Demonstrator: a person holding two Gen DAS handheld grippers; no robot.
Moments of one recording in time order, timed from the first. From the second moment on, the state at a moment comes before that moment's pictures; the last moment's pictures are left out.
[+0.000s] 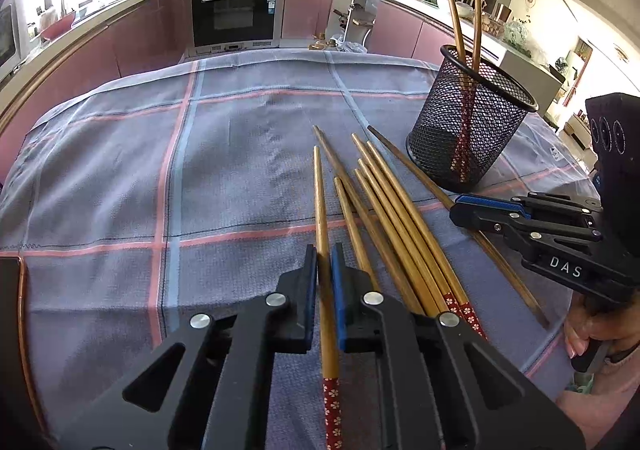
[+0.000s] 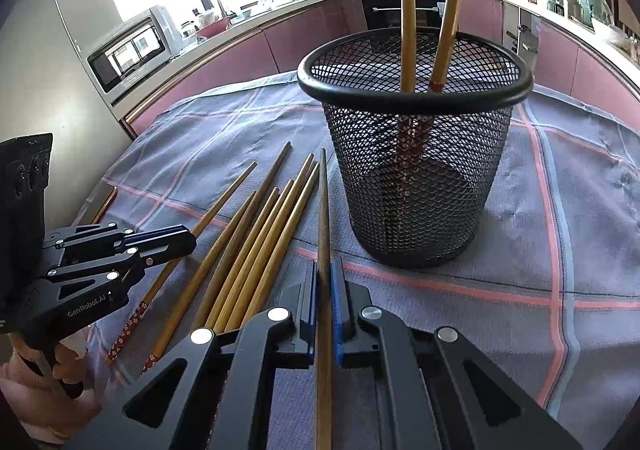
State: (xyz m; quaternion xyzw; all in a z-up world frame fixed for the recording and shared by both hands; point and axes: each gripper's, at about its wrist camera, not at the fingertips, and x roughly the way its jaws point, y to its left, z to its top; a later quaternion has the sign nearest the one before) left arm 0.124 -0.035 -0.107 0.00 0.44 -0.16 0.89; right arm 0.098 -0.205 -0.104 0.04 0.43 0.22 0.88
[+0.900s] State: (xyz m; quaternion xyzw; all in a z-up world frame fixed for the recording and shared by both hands) left arm 0.088 -0.024 -0.003 -0.06 0.33 -0.27 0.90; right arm 0.067 -0.253 -0.023 0.10 0.29 0.27 0.91
